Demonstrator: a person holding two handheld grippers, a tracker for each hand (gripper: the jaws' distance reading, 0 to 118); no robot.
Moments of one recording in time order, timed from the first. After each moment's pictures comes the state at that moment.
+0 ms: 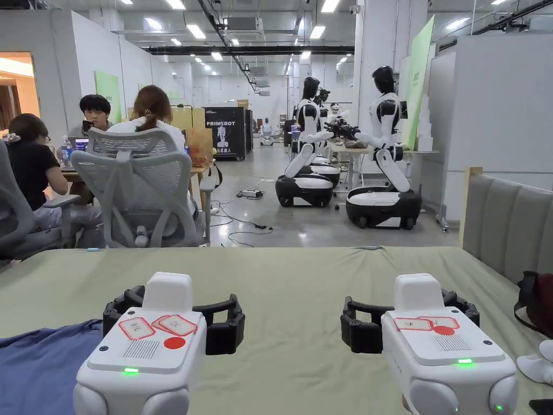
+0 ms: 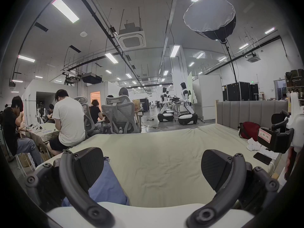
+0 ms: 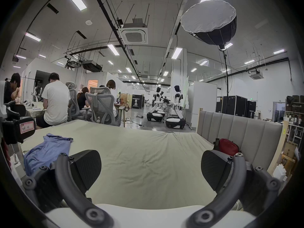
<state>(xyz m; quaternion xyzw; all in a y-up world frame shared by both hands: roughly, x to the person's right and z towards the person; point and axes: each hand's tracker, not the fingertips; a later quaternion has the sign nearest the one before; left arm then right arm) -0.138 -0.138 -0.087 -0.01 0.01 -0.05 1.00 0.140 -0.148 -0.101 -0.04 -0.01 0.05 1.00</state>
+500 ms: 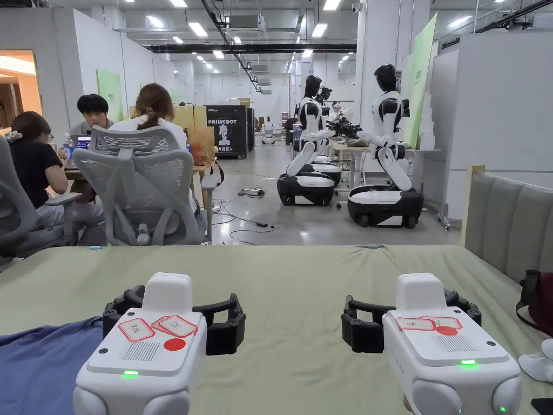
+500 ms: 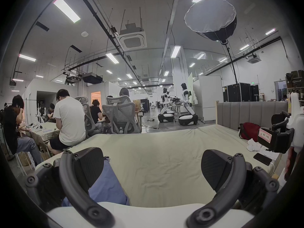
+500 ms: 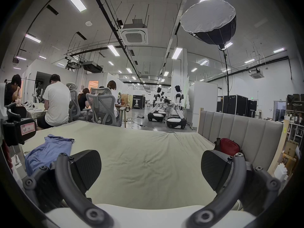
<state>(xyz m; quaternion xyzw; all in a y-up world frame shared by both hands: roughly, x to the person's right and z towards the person) -0.140 -0.141 -0.084 -0.01 0.02 -0.05 1.00 0.139 -0.150 -0.099 -0.04 -0.01 0.04 1.00</state>
